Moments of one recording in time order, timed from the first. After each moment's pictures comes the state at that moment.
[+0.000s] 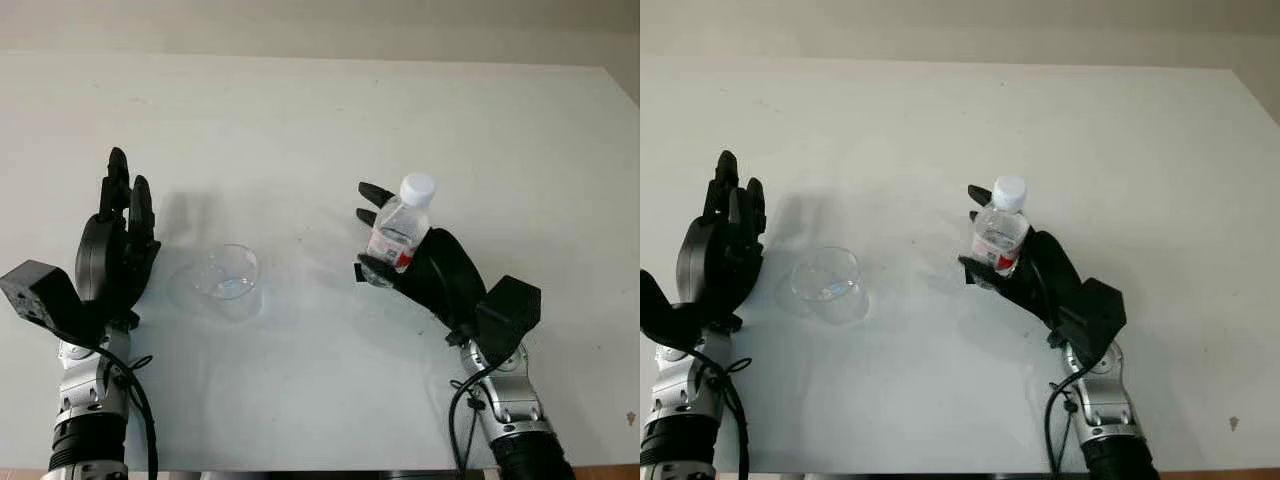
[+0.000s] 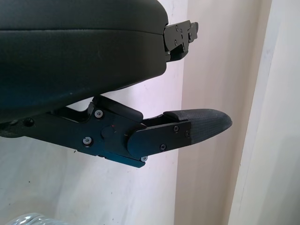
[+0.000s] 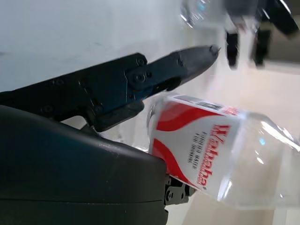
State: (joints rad) left arm -0.32 0.26 0.33 0.40 -0.34 -0.24 -0.32; right arm -0.25 -0.24 0.03 0.36 0.00 -0.39 0.42
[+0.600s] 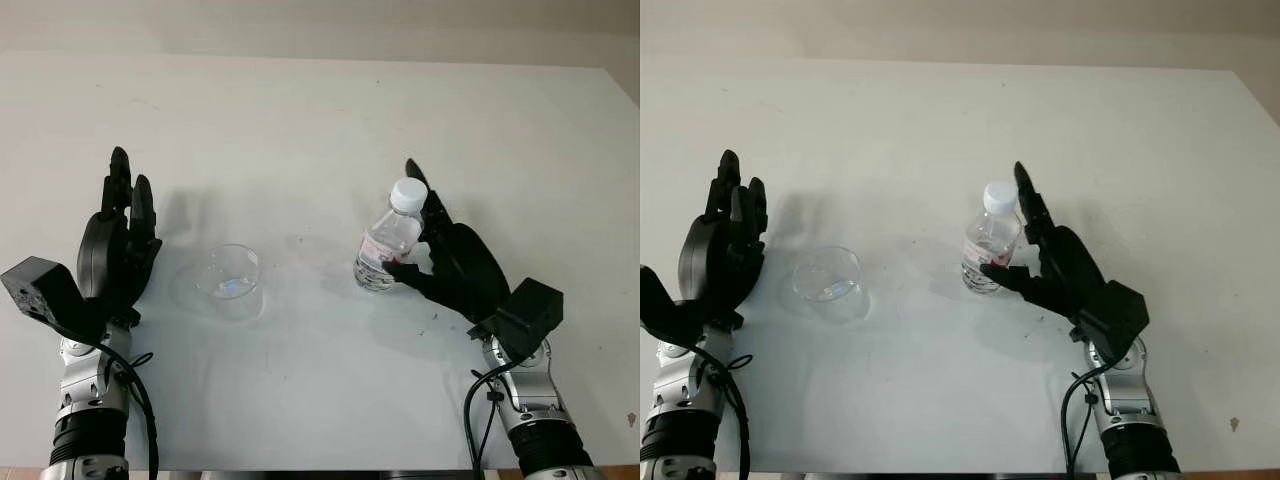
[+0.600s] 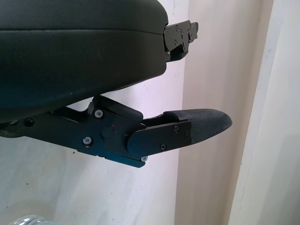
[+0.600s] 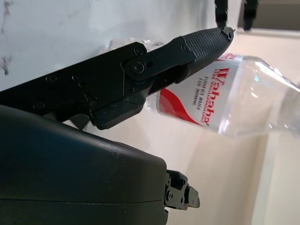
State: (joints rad) left arm -0.34 0.27 0.34 0.44 -0.34 -0.24 -0.34; right arm -0.28 -0.24 -0.06 0.46 0.08 -0.47 0.36
